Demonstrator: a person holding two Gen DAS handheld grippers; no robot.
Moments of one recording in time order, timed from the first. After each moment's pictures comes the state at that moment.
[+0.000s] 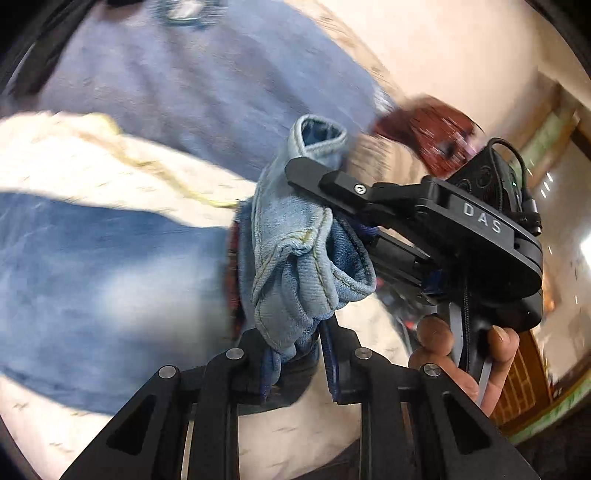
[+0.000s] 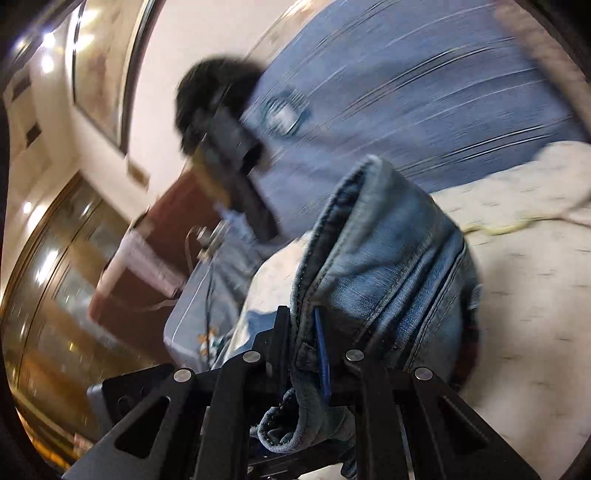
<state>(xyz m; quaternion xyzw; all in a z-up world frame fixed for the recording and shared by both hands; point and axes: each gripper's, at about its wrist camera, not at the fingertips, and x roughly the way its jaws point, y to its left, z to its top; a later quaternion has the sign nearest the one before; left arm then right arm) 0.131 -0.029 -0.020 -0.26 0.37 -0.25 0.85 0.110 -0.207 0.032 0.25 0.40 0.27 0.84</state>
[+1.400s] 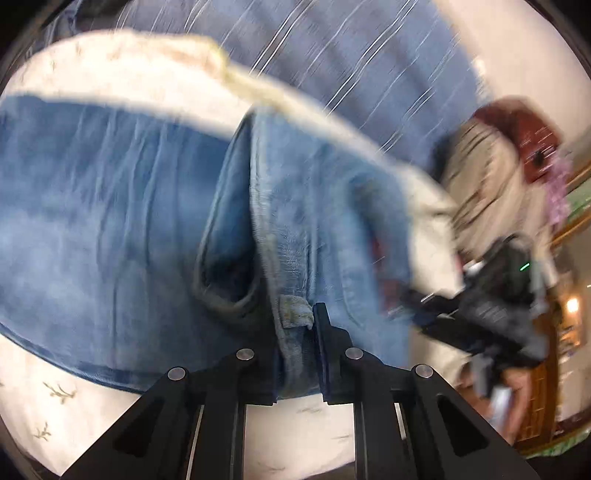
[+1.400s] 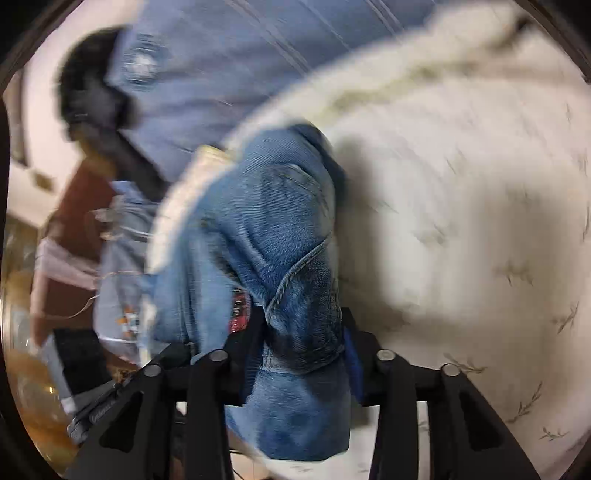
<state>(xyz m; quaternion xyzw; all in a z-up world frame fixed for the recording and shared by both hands) 0.125 0.021 -0.088 -0.25 0.50 -0.16 0.81 0.072 -0.295 -0.094 0.32 0.55 0.08 0.77</state>
